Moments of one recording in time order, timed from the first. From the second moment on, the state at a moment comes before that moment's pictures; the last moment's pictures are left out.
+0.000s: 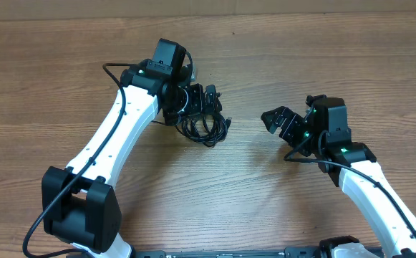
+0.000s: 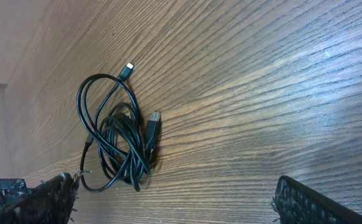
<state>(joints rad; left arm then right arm) -0.35 1.78 1.50 -0.95 0.43 -0.50 0.16 1.29 0.73 -0.30 -0.33 0.75</state>
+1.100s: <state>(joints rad) -0.51 1.78 1.50 -0.78 0.09 -0.69 0.17 1.29 0.73 -0.23 -0.47 0.44</state>
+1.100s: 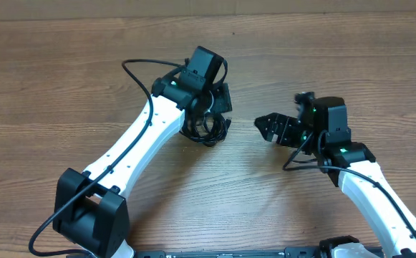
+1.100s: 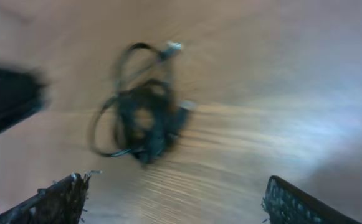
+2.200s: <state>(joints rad) -0.20 1.78 1.57 -0.90 0.30 -0.62 0.36 1.95 1.02 0.00 -0.68 0.17</state>
